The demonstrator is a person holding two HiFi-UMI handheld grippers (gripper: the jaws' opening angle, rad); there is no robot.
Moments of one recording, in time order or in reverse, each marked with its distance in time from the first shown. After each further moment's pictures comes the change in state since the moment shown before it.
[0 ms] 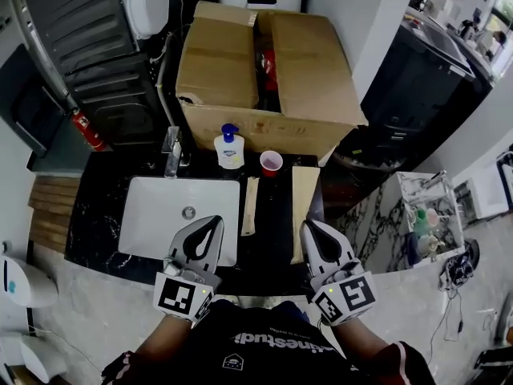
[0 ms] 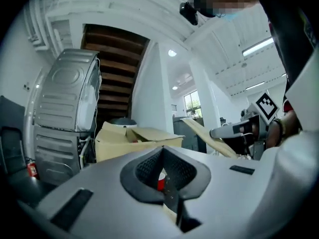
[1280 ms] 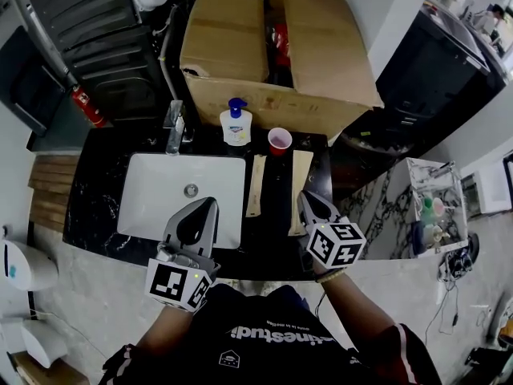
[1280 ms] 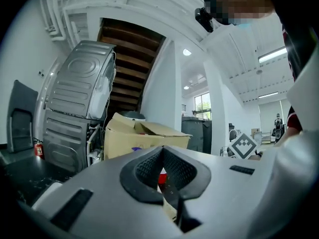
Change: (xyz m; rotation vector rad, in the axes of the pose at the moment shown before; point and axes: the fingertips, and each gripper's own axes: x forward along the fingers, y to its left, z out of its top) left arm -0.010 0.025 -0.021 -0.151 0.041 0.090; right arm 0.062 -0.057 -0.132 0.253 0.316 -0.110
